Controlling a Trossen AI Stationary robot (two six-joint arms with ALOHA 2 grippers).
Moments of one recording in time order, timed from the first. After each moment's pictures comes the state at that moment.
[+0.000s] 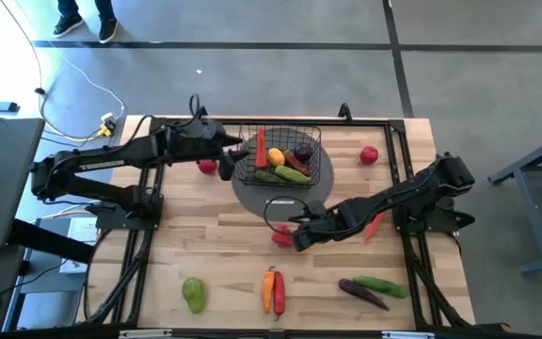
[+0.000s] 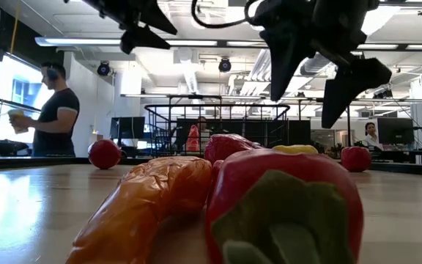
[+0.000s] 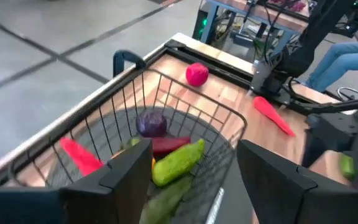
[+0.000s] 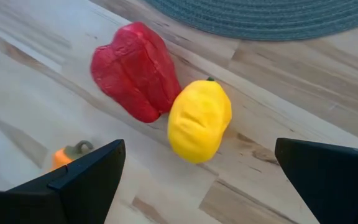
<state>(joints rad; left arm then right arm) 0.41 1.08 0.92 -0.25 -0.06 -0.25 0.34 1.68 1.19 -0.72 0.16 1.41</state>
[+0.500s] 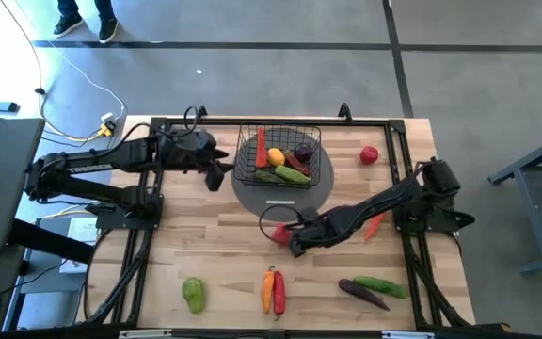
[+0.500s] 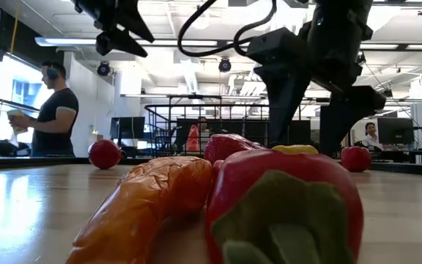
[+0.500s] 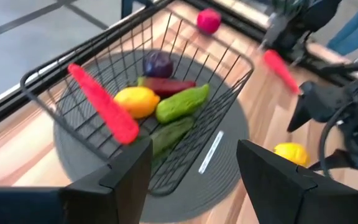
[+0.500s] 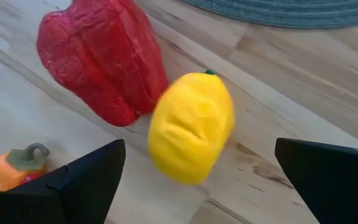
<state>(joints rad) 0.31 1.00 0.92 -0.53 -0.13 -0.37 0.34 1.81 1.19 -0.67 0.15 1.35</state>
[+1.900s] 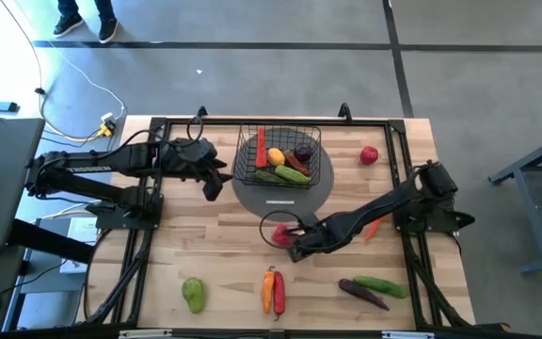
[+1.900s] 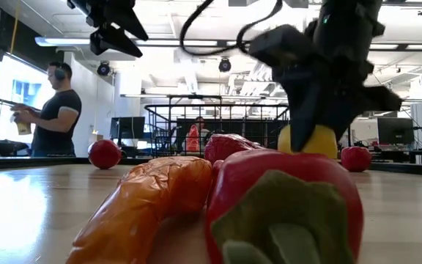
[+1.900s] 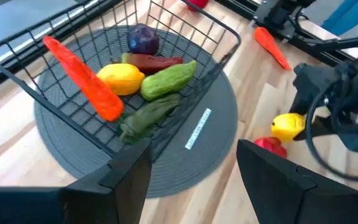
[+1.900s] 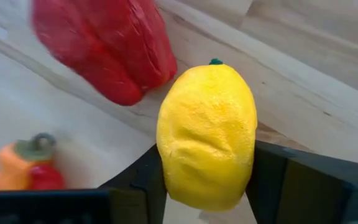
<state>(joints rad) 0.22 1.00 0.92 -0.59 -0.15 -0.43 0.37 1.82 1.19 -0.65 0.13 1.45</state>
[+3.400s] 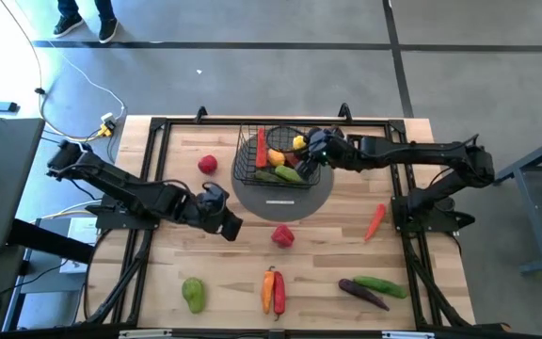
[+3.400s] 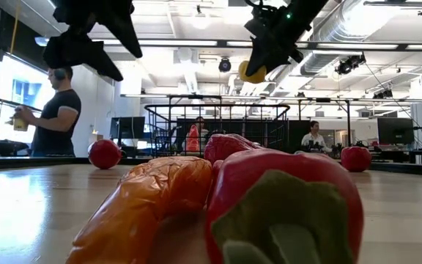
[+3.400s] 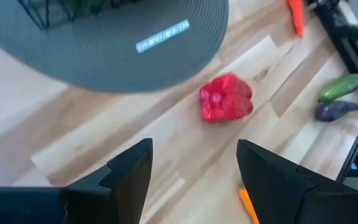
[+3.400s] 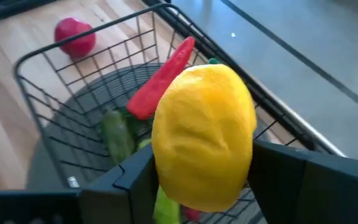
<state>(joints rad) -0.25 1.30 0.92 -0.57 -0.39 -1.25 -0.18 1.44 1.19 -0.53 0.41 0.30</state>
